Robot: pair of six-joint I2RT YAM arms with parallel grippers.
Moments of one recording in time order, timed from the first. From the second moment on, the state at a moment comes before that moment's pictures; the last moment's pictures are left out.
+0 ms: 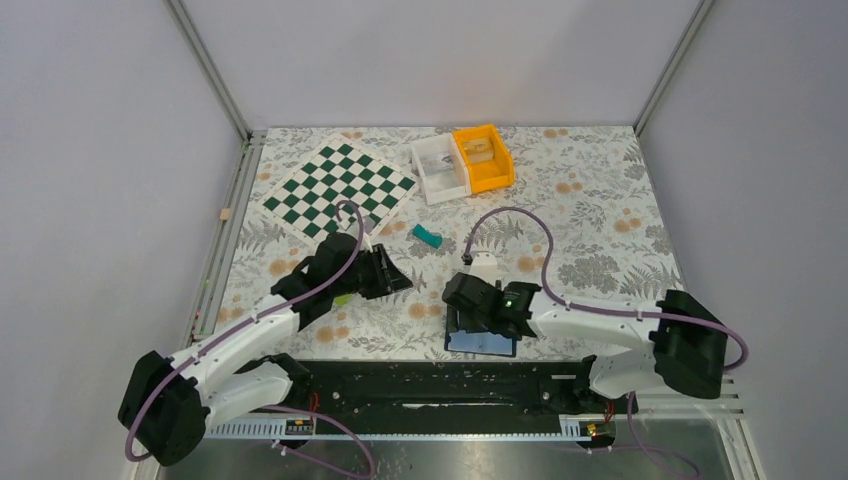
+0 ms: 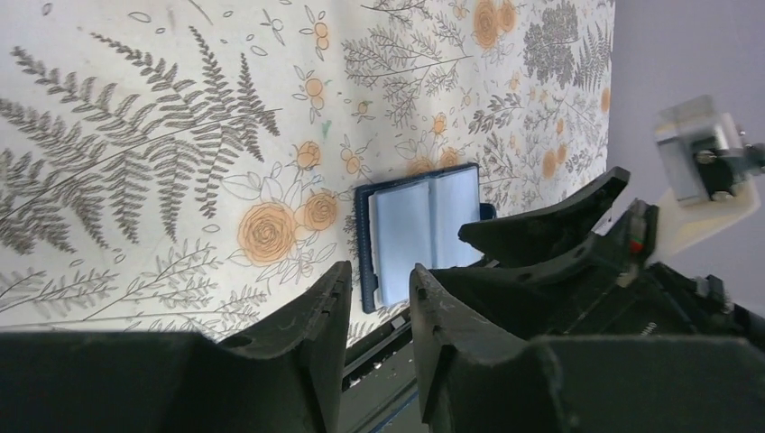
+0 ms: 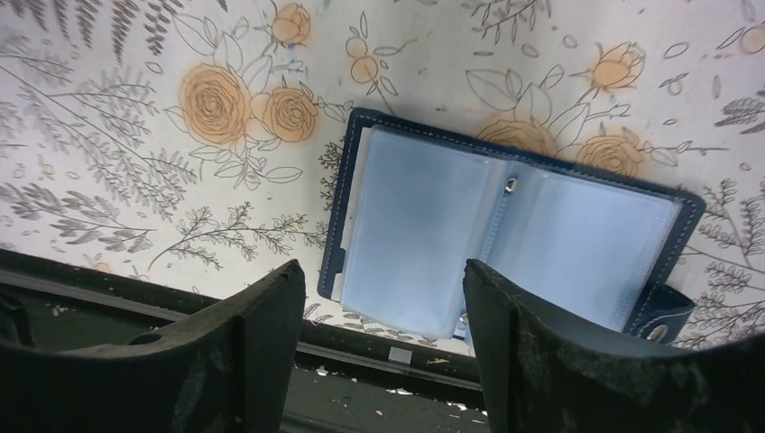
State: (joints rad) left arm -0.63 1.02 0.58 -0.16 0.26 -0.85; right arm 1.11 1.31 0.77 -0.53 0.35 0.97
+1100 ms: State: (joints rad) left arm -0.59 0.96 0.52 -0.25 0.27 -0.78; right arm 1.17 1.62 0.91 -0.65 0.36 1.00
